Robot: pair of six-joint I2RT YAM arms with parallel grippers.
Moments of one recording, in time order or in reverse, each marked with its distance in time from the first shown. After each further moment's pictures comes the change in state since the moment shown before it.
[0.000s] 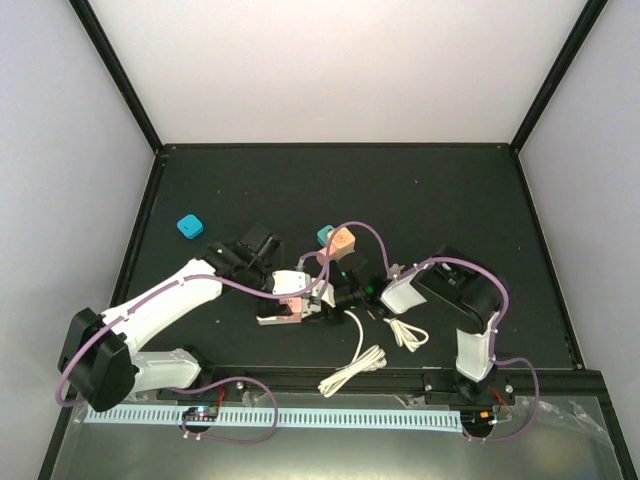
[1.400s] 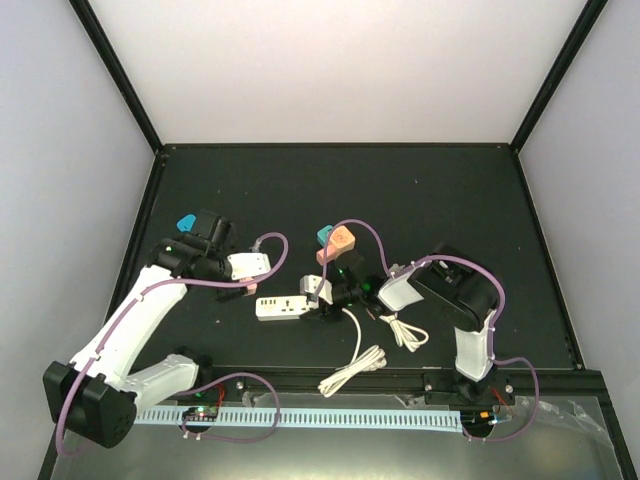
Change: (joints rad) left arm 0.302 -0.179 0.075 -0.200 -0.192 0.152; right arm -0.002 0.029 0.041 -0.047 0.039 -0.008
